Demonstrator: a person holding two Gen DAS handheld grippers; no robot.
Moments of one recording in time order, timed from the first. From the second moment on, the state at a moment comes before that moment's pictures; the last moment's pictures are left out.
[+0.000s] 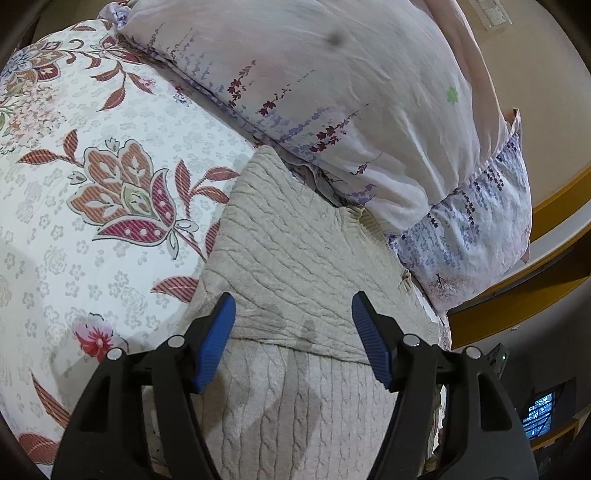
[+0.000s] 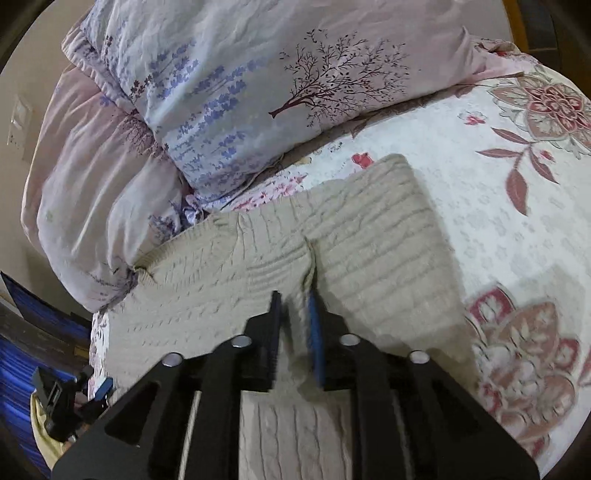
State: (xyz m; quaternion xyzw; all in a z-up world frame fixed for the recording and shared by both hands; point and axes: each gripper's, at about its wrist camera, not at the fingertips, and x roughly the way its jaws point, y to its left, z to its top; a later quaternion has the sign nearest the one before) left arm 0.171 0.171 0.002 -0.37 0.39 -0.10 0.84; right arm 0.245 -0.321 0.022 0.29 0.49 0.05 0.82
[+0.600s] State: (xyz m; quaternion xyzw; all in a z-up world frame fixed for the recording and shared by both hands) left arm 0.149 0.183 0.011 -0.35 0.38 -0.13 0.84; right arm 0.201 -0.324 0.051 0.24 0.47 0.04 0.85
